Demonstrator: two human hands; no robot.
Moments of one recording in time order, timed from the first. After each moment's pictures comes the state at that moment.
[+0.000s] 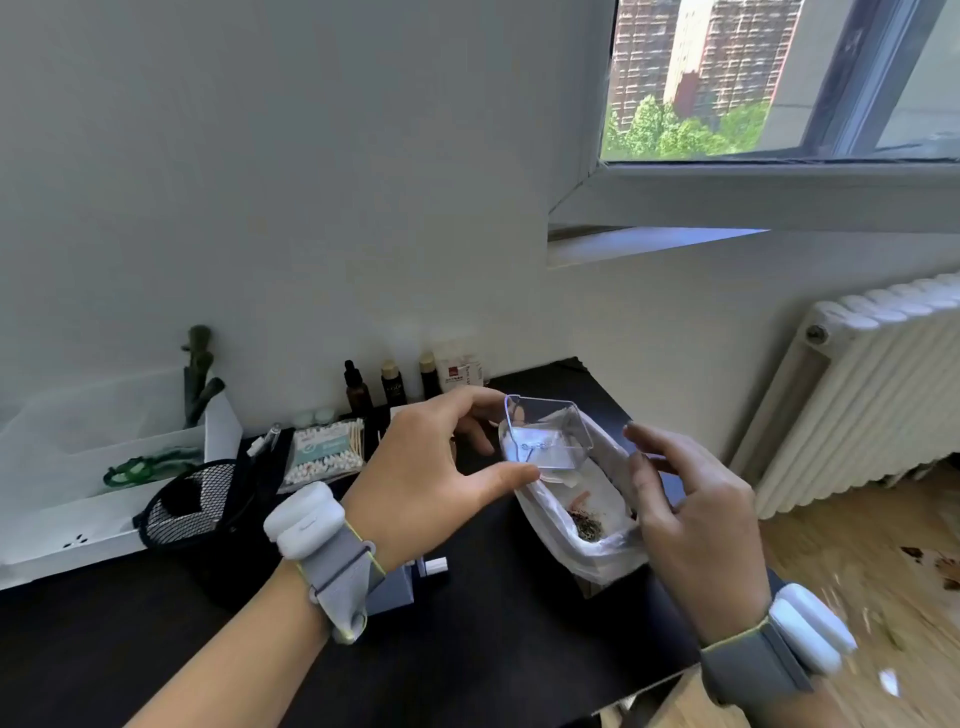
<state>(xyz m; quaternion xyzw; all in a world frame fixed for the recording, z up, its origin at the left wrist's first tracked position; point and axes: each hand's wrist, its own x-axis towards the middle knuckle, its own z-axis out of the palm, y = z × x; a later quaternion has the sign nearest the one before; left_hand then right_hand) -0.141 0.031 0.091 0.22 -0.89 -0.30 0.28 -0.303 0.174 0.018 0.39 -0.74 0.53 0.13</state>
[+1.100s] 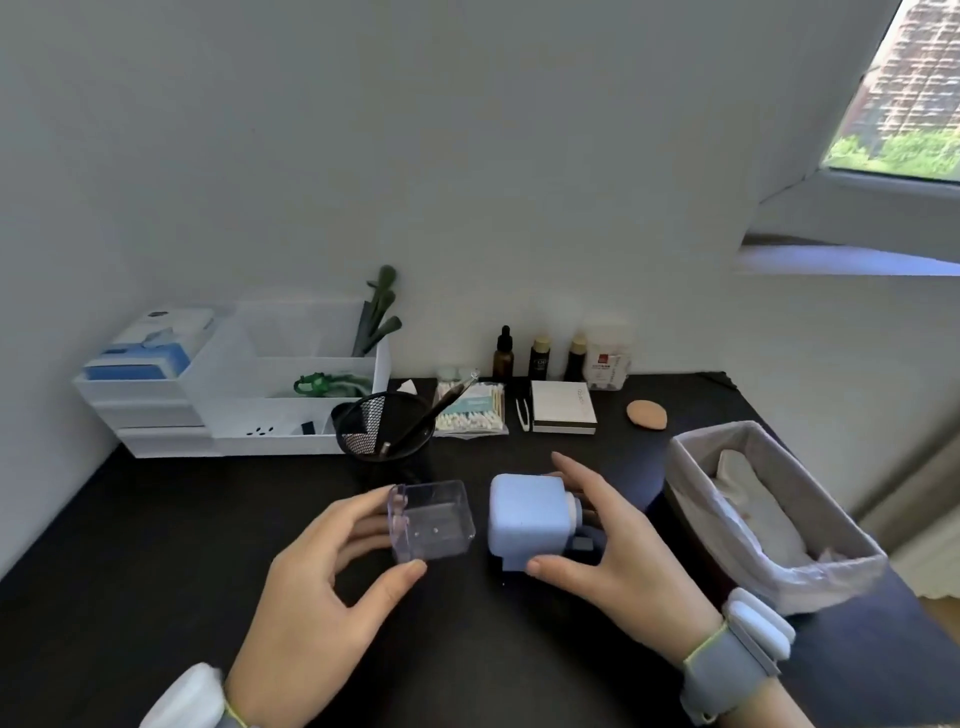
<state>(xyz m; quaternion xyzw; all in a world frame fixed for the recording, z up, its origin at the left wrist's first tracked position) 0.062 0.022 -0.006 0.36 -0.74 -0.38 0.42 -0.200 0.091 -0.013 0.58 -0.64 0.42 -0.29</state>
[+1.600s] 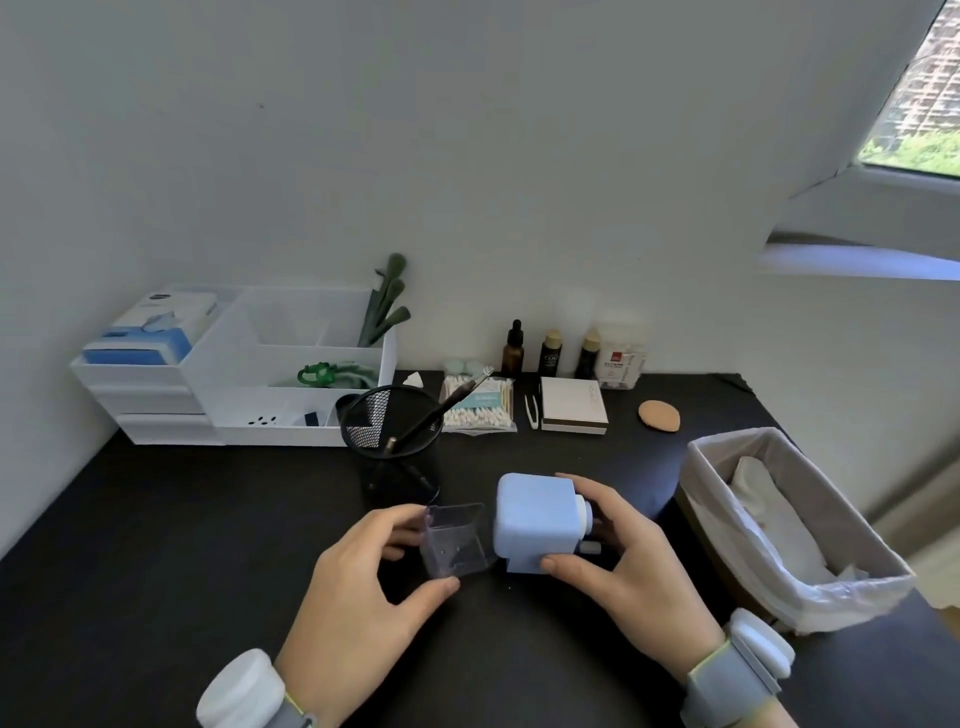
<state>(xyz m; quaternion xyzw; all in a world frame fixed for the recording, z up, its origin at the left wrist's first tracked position) 0.045 0.017 -0.026 0.43 -0.78 -0.30 0.33 -0.202 0.089 -0.027 0.57 -0.62 0.46 -0.28</state>
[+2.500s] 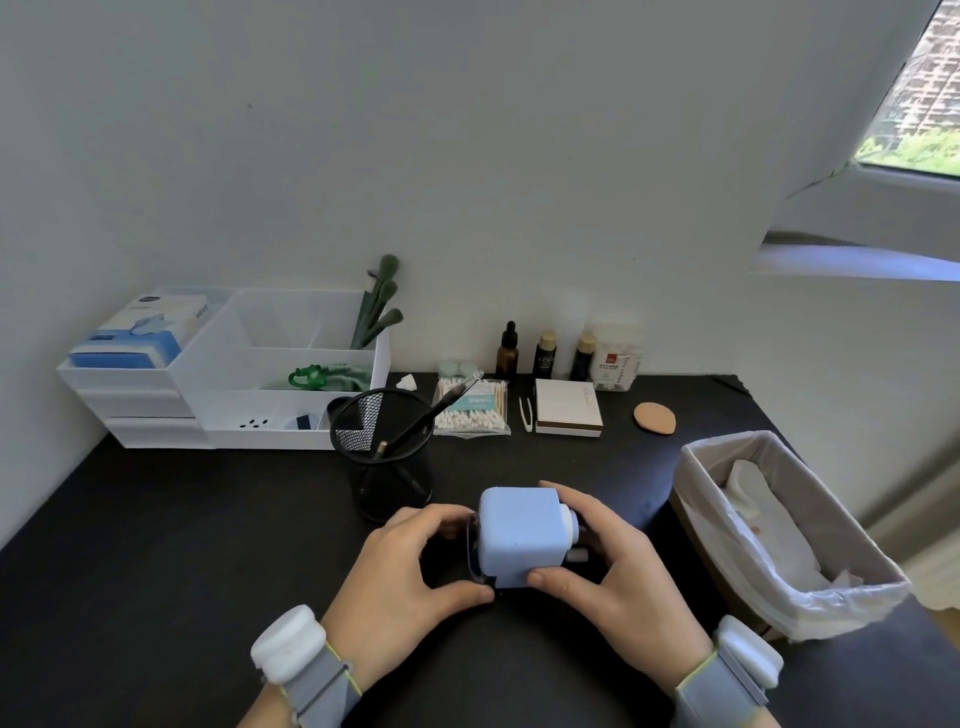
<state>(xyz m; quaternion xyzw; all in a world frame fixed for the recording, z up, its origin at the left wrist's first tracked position) 0.013 -0.003 -0.037 0.41 -0.82 -0.33 0.23 -0.202 0.087 -0.032 0.60 -0.60 0.45 -0.27</state>
